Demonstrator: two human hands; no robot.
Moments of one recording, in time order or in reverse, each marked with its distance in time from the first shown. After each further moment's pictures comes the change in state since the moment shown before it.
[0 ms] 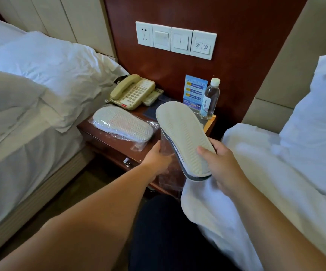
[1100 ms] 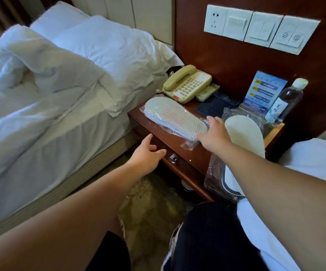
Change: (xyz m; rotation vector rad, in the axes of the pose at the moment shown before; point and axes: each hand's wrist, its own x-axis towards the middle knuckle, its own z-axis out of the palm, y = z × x) left_hand -0.014 -0.074 -0.162 0.055 0.328 -0.075; right_hand 0.126 0.012 0.178 -0.941 -0.118 -0.198
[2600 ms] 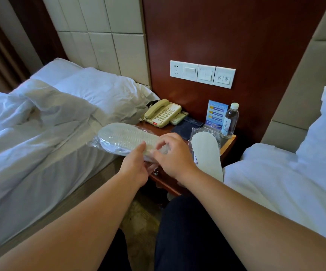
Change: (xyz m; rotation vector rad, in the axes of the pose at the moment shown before) left_hand -0.133 0.085 0.006 -1.065 -0.029 -0.228; right_hand -0.189 -0.060 -0.068 0.404 0.171 -0.440
